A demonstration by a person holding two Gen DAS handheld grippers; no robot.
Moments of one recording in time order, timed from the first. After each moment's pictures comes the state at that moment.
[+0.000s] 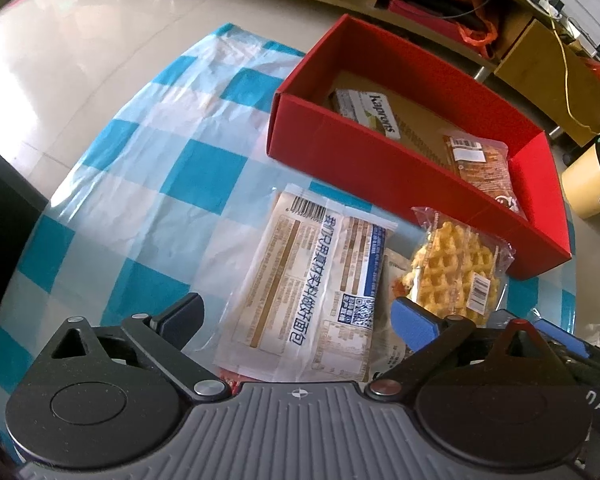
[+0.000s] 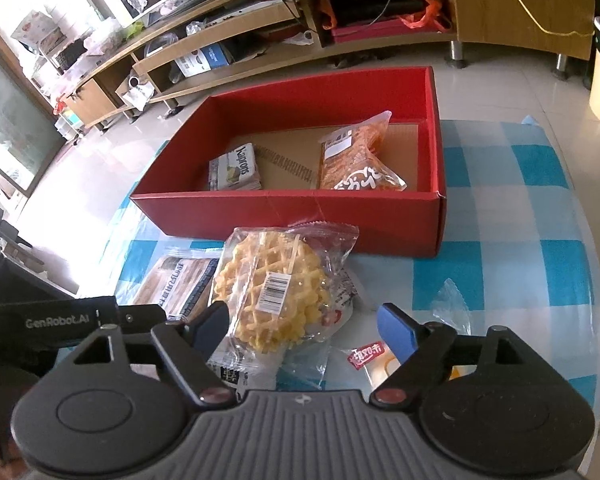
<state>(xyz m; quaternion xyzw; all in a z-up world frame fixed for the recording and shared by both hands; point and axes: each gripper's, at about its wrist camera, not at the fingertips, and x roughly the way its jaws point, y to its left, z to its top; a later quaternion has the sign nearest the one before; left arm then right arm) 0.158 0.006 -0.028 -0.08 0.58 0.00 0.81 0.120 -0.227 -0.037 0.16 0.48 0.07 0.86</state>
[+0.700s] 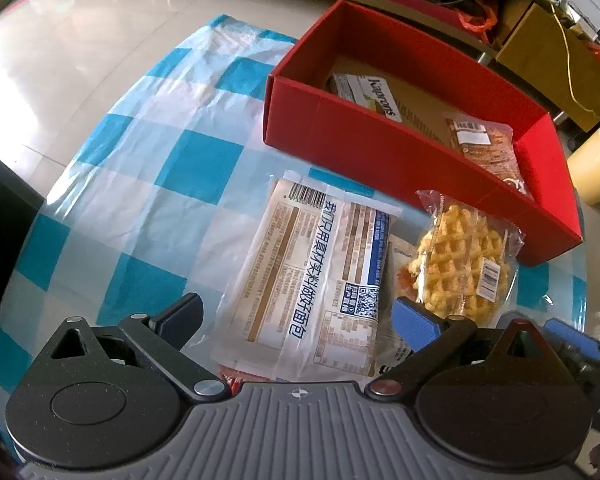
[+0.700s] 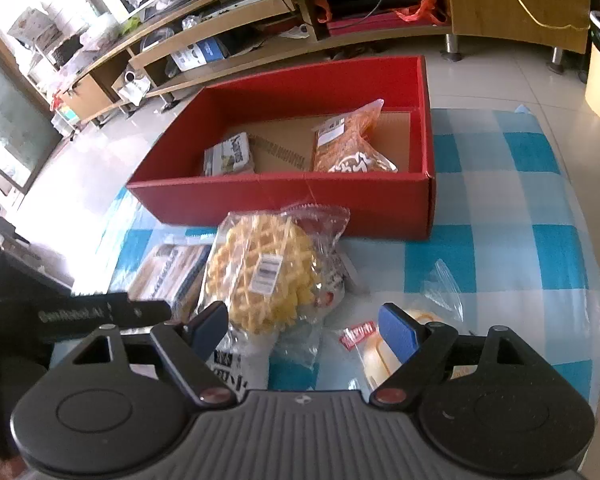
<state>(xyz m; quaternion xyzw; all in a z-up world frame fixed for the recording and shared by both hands) 0.159 -0.003 -0.037 -0.06 0.58 0.00 0.81 0.114 -0.230 -0.040 0.16 0.49 0.07 0.85</state>
